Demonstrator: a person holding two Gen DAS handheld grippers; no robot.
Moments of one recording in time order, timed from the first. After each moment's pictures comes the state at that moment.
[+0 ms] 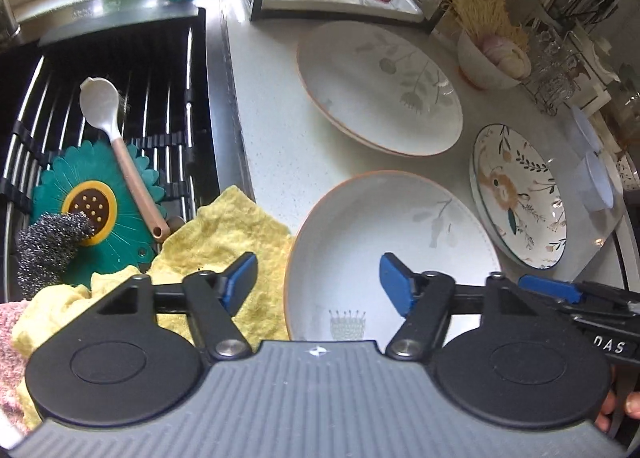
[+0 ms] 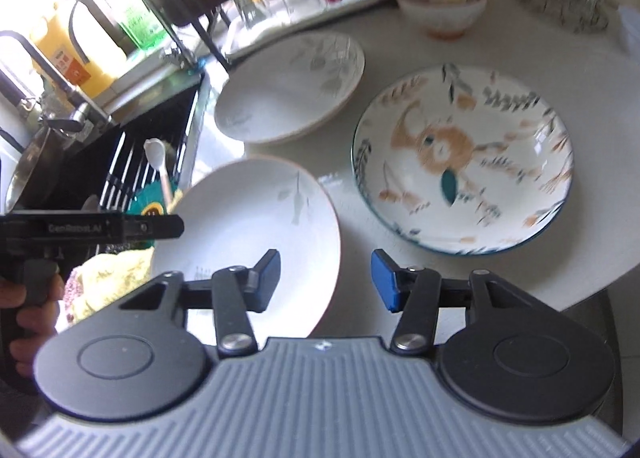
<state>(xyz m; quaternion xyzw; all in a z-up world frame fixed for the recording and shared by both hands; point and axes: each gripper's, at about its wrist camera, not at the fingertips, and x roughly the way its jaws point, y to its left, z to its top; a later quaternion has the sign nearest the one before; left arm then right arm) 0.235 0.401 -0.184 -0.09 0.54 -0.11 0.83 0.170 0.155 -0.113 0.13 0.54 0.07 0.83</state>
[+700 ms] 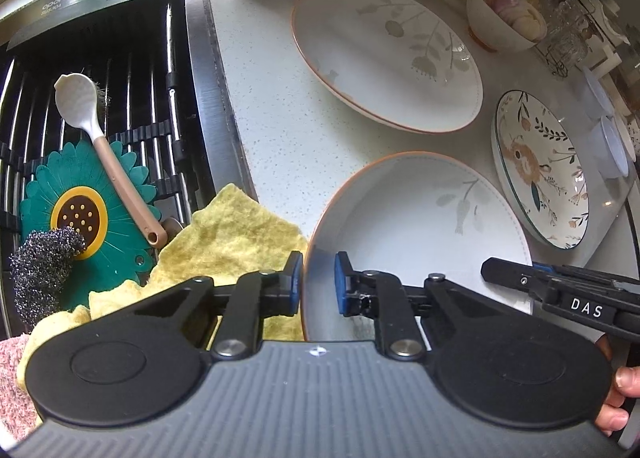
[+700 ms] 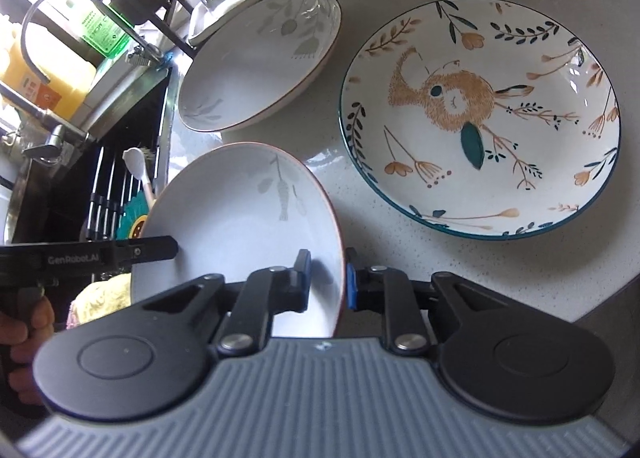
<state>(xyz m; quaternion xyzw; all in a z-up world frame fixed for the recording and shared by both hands) 0.263 0.399 -0.204 -0.06 0.58 -0.13 0.80 0.189 0.154 -0.145 0.19 0.56 0.03 0.80</state>
